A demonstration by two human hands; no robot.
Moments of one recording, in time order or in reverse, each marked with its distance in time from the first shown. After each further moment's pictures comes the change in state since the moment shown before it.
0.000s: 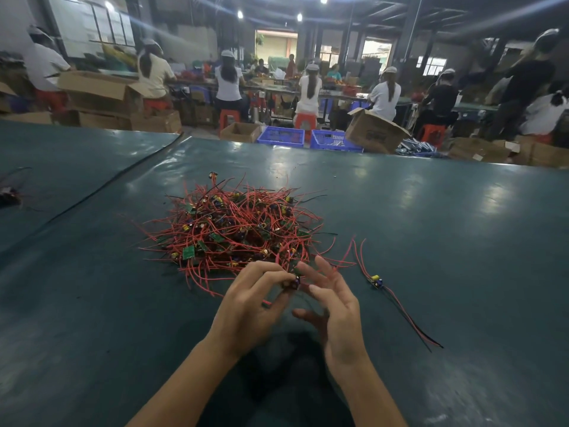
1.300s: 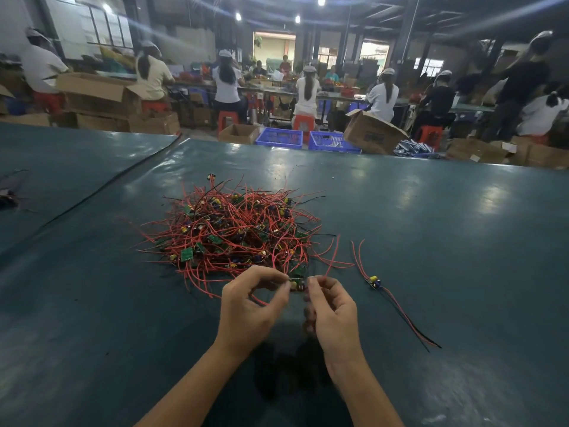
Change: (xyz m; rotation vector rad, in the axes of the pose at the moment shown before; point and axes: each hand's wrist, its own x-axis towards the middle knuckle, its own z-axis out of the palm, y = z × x) left_hand -0.001 0.008 0.011 -0.330 0.142 -0.366; right_hand -0.001 0.004 0.002 -0.197 0.099 -0.025
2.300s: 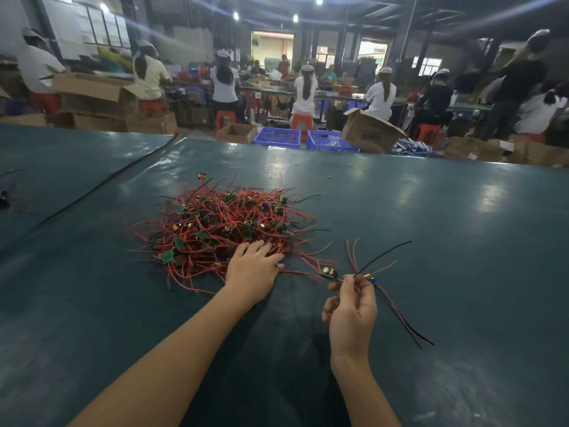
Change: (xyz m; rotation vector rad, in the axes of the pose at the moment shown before) left_hand 0.059 -0.083 0.031 1.171 -0.658 -0.025; right_hand 0.007 -0.005 -0.017 0.081 0.343 -0.145
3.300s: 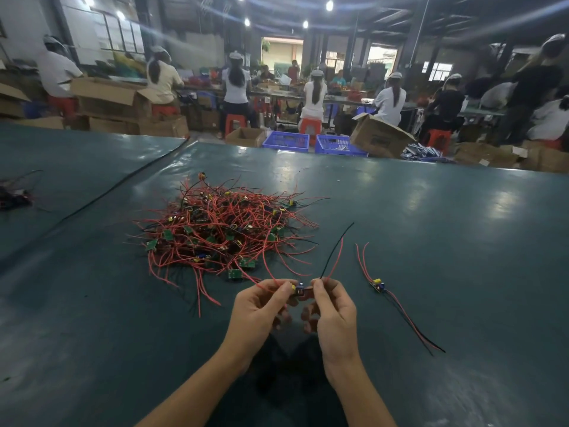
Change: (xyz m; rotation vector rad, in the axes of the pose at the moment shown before) left_hand -0.103 0.040 -0.053 -1.754 0.193 -0.317; right_hand -0.017 0.004 0.017 -0.080 -0.283 0.145
